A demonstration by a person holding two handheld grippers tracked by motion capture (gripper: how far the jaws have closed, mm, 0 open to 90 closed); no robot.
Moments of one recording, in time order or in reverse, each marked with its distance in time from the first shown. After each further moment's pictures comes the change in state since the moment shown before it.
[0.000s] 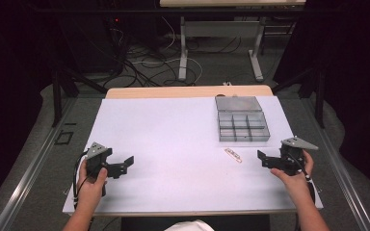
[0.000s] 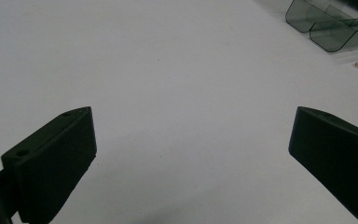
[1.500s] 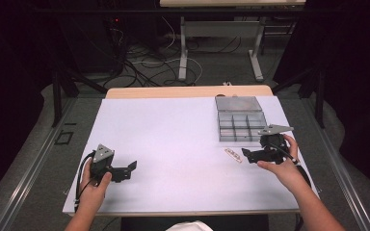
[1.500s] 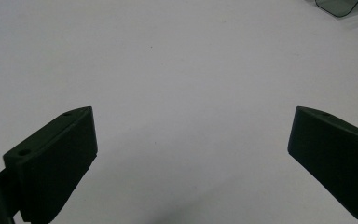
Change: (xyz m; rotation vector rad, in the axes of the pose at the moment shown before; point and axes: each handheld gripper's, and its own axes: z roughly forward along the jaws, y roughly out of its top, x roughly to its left) left arm -0.017 -0.001 0.000 0.061 0.052 0.107; right arm 0.047 0.051 0.013 0.179 0.126 -0.260
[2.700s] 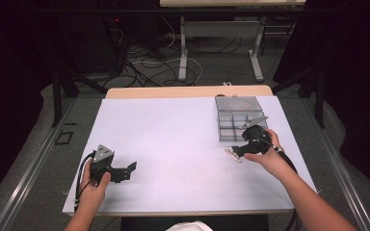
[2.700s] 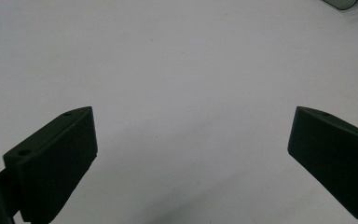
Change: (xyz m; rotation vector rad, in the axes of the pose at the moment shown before) left arm 0.003 -0.002 0.002 0.020 -0.006 0.005; right arm 0.010 0.027 0.042 0.171 0.047 -0.115
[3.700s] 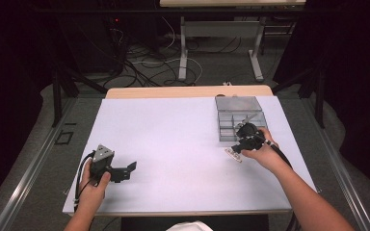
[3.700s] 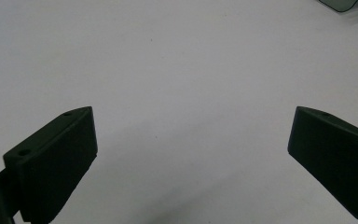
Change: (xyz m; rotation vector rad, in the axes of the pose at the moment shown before) left arm 0.001 0.000 0.000 -0.003 -0.011 -0.021; right arm -0.005 0.007 0.028 0.160 0.065 0.045
